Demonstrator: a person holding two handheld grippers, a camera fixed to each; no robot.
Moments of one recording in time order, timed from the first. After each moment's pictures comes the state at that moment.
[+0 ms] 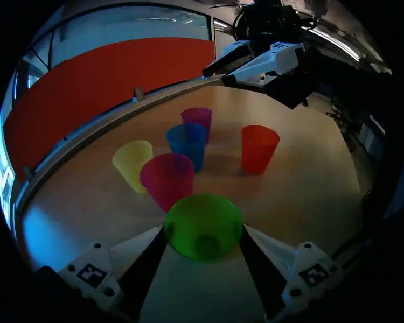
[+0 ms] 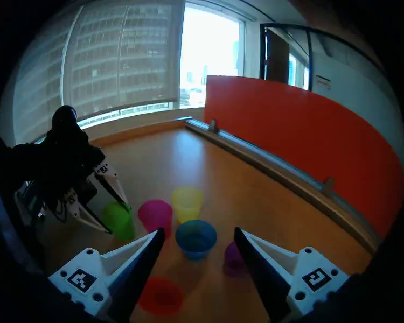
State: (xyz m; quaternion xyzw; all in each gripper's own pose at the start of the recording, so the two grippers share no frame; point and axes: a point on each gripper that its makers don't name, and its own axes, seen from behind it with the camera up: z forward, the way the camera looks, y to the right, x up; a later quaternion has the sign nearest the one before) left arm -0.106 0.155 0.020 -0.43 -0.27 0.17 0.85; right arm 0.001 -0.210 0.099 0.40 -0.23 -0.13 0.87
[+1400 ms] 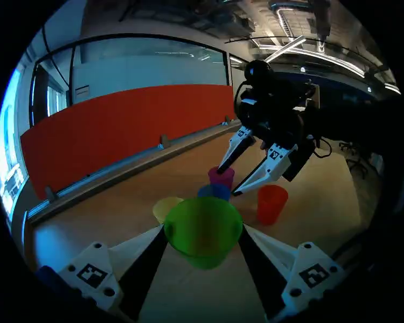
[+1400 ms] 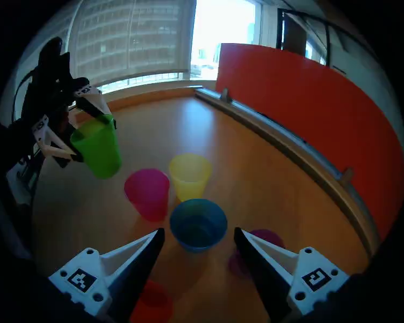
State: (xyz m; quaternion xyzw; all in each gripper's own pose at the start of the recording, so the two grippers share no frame) left arm -0.003 0.135 0.050 -0.39 -0.15 0.11 0.90; right arm -0.075 -0.229 0.119 0.42 -0.30 -0.19 0.84
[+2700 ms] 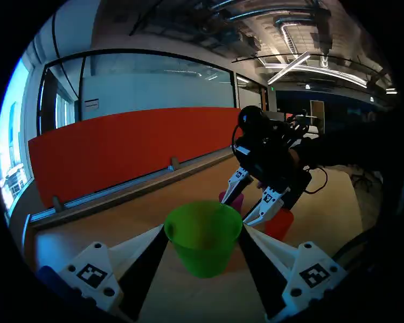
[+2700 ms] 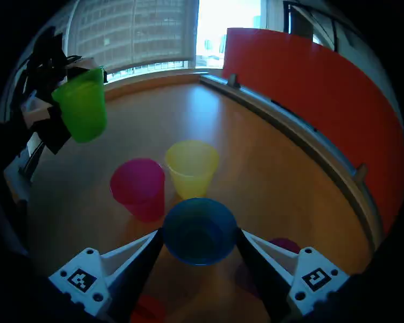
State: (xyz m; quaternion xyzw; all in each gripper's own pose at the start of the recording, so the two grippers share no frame) left arm 0.033 0.122 0.064 -0.38 -0.09 0.08 0.92; right arm -0.111 -0.247 0.131 0.43 -0.33 -0.20 0.82
